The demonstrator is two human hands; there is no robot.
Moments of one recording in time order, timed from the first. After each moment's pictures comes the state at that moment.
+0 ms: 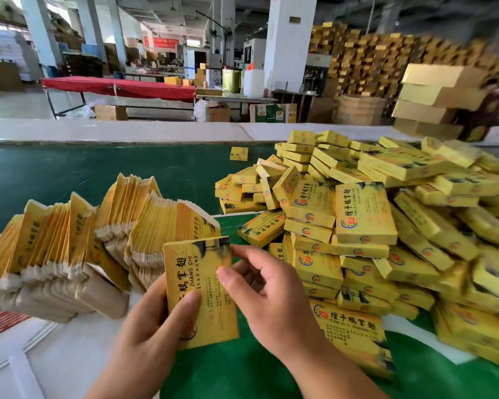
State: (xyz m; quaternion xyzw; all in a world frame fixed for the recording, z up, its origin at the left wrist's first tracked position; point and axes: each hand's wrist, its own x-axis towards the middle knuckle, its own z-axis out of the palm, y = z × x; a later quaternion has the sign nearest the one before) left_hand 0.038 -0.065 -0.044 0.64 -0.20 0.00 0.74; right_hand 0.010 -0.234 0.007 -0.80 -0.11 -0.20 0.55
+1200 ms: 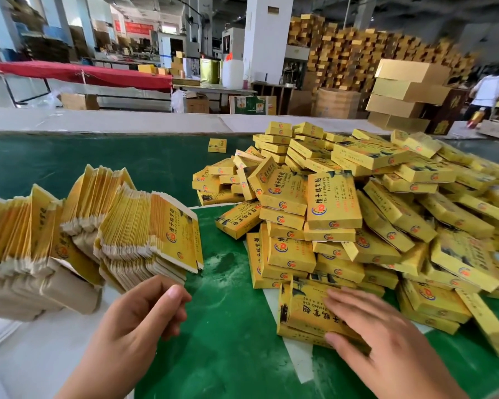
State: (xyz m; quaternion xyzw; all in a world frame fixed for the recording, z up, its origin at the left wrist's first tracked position) left_hand 0.041 -0.062 -0.042 0.69 -0.24 -0.02 0.68; right_hand -0.090 -0.357 -0.017 -0.98 -0.01 -0.21 0.01
